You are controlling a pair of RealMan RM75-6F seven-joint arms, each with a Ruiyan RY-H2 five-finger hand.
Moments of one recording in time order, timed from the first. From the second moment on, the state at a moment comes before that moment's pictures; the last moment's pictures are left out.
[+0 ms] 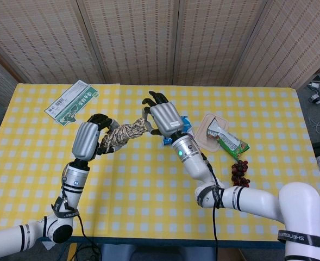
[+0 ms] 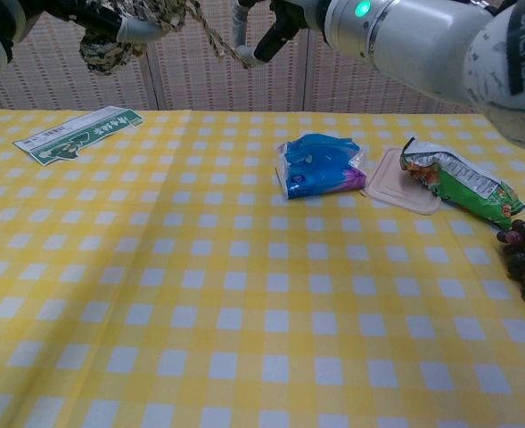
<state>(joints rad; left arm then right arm) -0.71 -1.50 -0.37 -1.69 1.24 1.32 0.07 1.13 -1.62 0.39 -1.37 -0.88 0.96 -0.33</state>
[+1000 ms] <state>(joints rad) -0.70 -1.45 -0.47 -1.68 1.11 1.32 0.11 1.08 -1.66 0.31 -1.38 -0.93 0.93 -0.34</state>
